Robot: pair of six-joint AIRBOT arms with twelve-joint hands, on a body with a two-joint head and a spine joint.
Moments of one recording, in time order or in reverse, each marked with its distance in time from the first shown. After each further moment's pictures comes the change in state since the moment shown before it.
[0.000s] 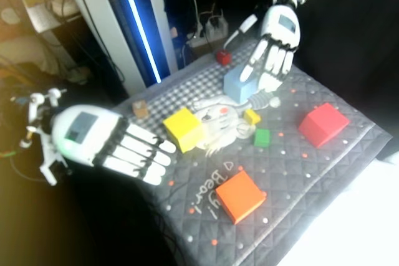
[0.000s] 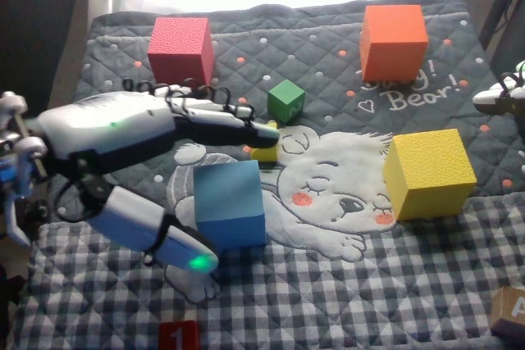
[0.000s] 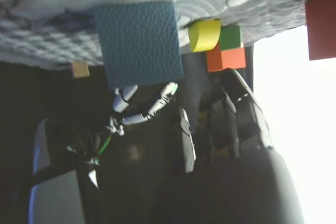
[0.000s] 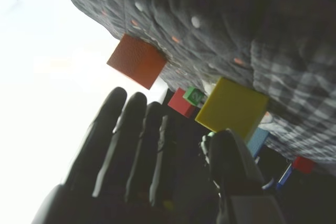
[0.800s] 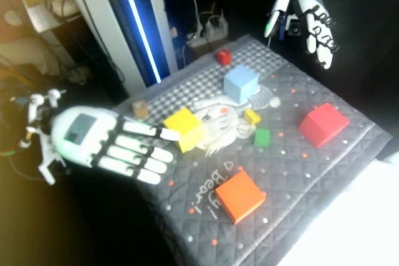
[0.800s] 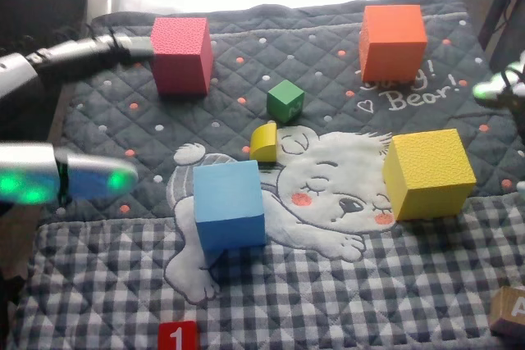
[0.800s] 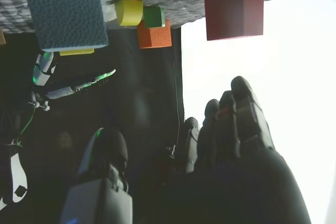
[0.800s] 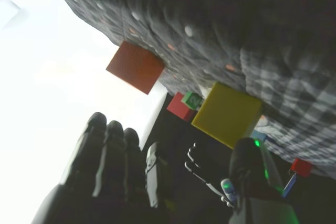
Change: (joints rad) left arm 0.269 0.143 -0.048 -0.443 -0.346 0.037; right arm -0.023 0.000 -0.006 0.018 -0.001 -0.008
